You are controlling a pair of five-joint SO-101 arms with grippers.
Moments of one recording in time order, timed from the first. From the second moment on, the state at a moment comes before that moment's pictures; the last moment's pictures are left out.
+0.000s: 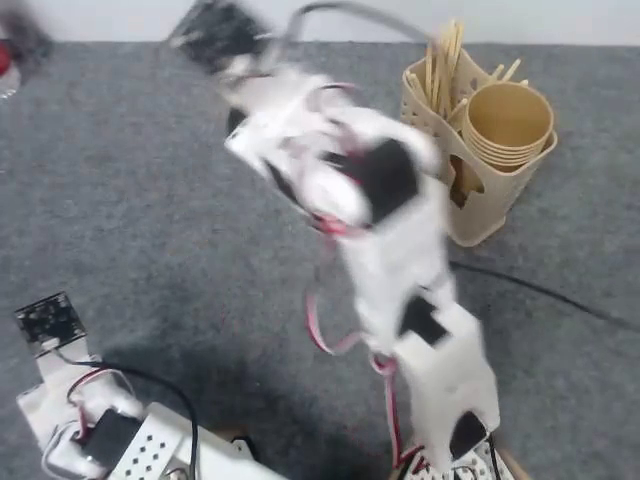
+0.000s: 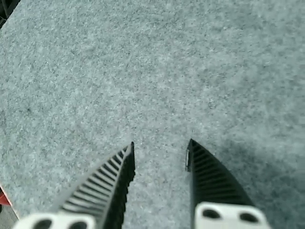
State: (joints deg) left arm -68.2 -103.2 96.7 66.0 -25.6; right arm -40.5 24.2 -90.0 100.7 18.7
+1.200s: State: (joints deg) left arm -68.2 -103.2 96.7 66.1 -25.6; right arm -14.2 -36.0 16.8 28.0 18.1
